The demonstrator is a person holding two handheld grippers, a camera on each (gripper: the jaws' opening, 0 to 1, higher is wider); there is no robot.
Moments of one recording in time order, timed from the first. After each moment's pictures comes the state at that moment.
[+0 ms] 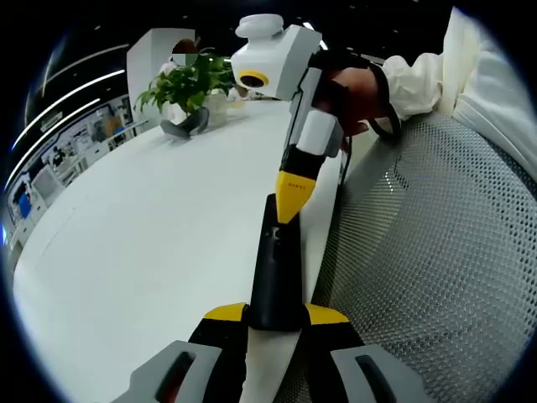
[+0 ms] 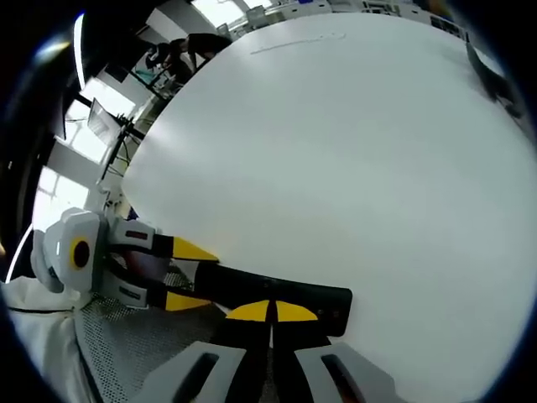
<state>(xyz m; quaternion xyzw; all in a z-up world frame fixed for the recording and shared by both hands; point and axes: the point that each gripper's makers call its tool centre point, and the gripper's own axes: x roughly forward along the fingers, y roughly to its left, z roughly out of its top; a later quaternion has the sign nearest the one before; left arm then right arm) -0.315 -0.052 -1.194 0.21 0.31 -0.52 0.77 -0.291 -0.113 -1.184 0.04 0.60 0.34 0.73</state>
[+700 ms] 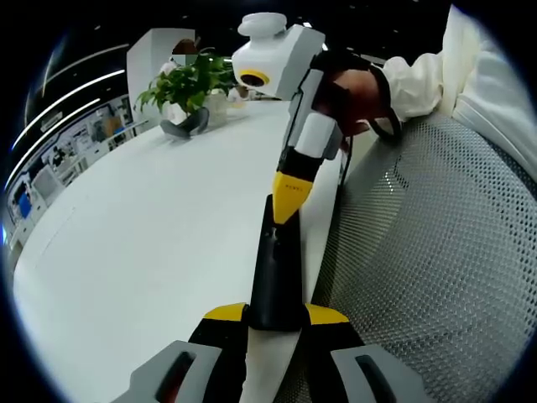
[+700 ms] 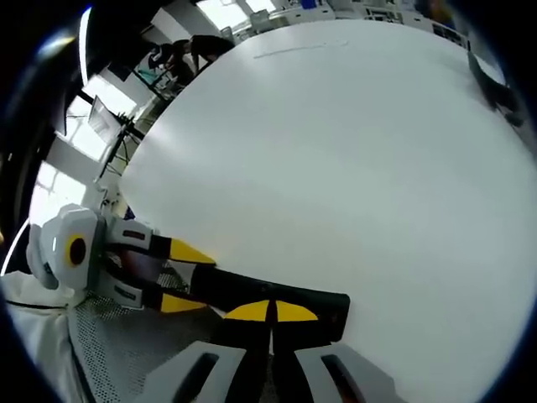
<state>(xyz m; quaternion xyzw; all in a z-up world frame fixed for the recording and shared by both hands) -0.314 -0.052 -1.194 0.21 0.31 -0.52 0.77 -0.286 -0.111 -1.187 0.01 0.58 0.34 0.74</state>
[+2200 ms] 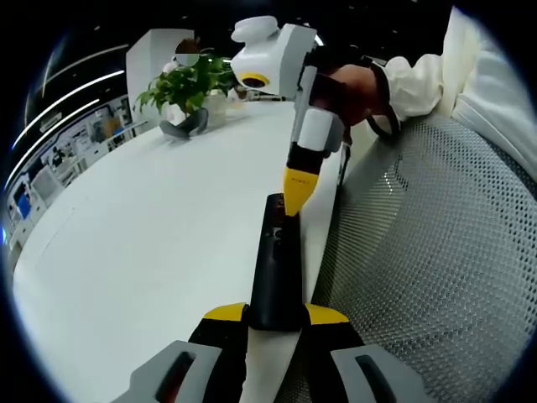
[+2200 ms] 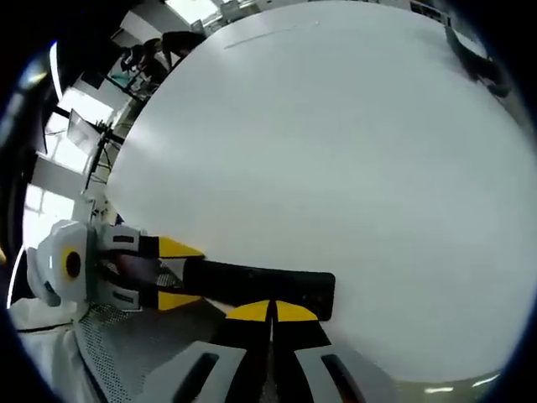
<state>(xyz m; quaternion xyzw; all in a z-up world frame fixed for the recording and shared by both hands) -0.315 -0.053 -1.194 0.21 0.31 -0.52 0.77 -0.292 -0.128 -1.189 0.04 0.63 0.29 0.72</state>
